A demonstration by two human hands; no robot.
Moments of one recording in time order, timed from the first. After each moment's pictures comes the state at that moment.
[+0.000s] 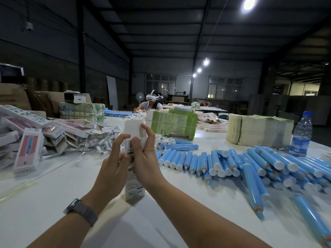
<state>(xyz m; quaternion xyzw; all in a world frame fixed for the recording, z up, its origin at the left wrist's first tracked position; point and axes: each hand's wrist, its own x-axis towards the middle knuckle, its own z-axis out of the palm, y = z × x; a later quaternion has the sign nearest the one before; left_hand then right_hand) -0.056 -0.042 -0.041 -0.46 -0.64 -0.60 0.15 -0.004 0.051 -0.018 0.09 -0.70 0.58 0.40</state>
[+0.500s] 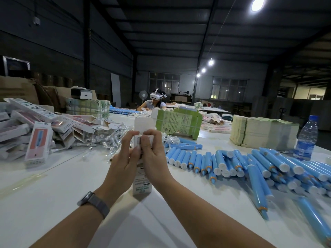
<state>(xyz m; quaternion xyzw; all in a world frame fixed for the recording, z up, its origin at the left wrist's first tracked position) -0.052 -0.040 -0.041 -0.45 -0.63 -0.61 0.17 0.002 0.050 -0.018 0.08 -0.70 0.58 0.42</state>
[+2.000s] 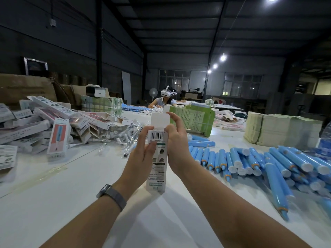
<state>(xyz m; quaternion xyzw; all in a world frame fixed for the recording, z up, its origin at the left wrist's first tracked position) -0.052 -0.039 -0.039 -0.47 -0.61 -0.63 0.11 0.004 0.055 0.016 0.01 -0.62 0.70 0.36</state>
